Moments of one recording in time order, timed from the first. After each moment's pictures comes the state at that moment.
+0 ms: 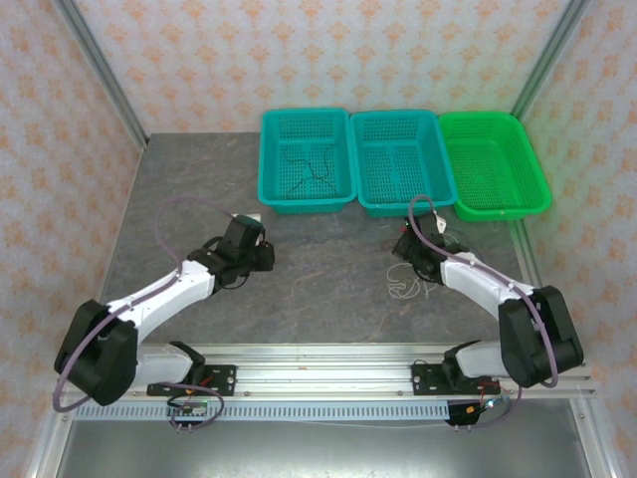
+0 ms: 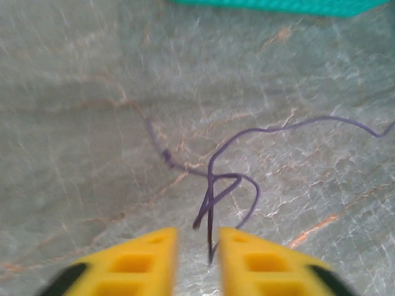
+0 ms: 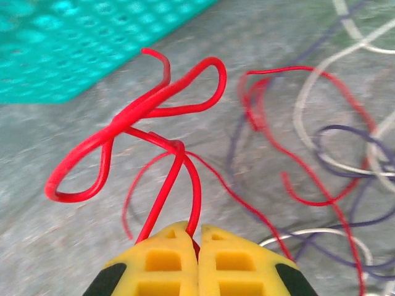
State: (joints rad) left arm -0.46 1.27 0.68 -0.32 -0.06 -0.52; right arm 0.34 1.32 0.66 -0.24 0.14 0.75
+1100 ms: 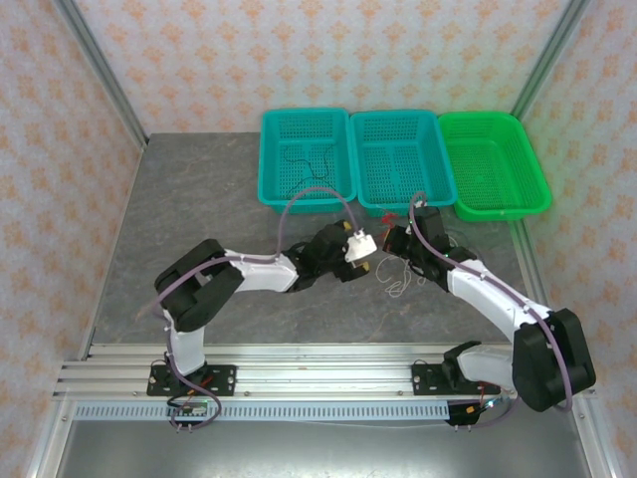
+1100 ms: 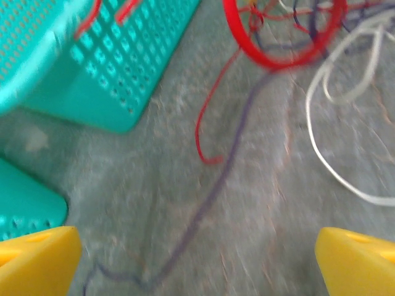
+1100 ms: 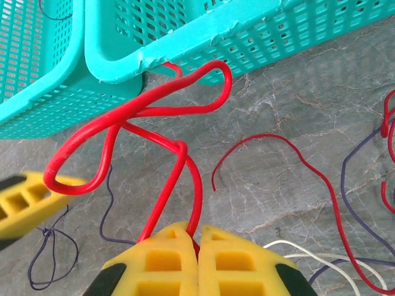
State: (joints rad) left arm -0.83 1.89 1.00 0.33 -0.12 0.44; right arm 0.37 1.21 0.67 -0.20 -0.06 0.66
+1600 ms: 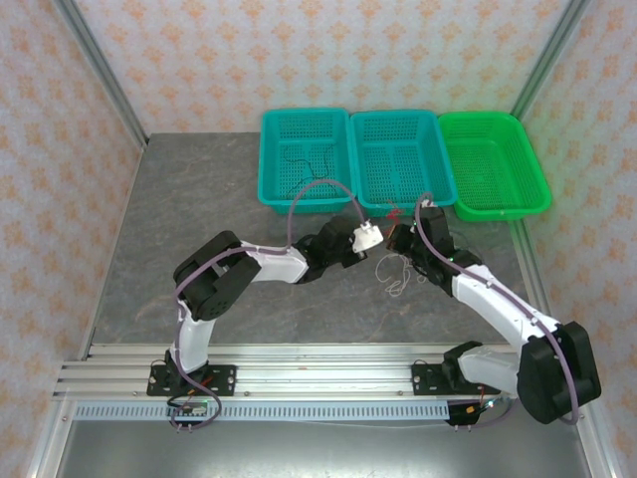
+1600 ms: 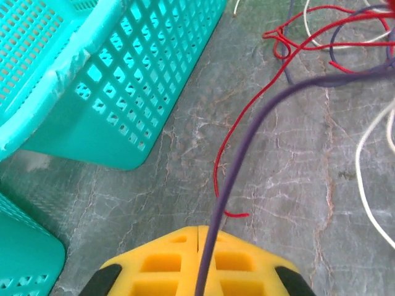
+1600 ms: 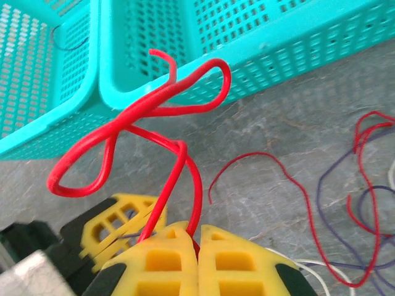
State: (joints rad) left arm -0.80 2.00 1.10 0.38 -0.08 0.44; right arm 0.38 1.14 0.66 -0.20 0.02 0.68
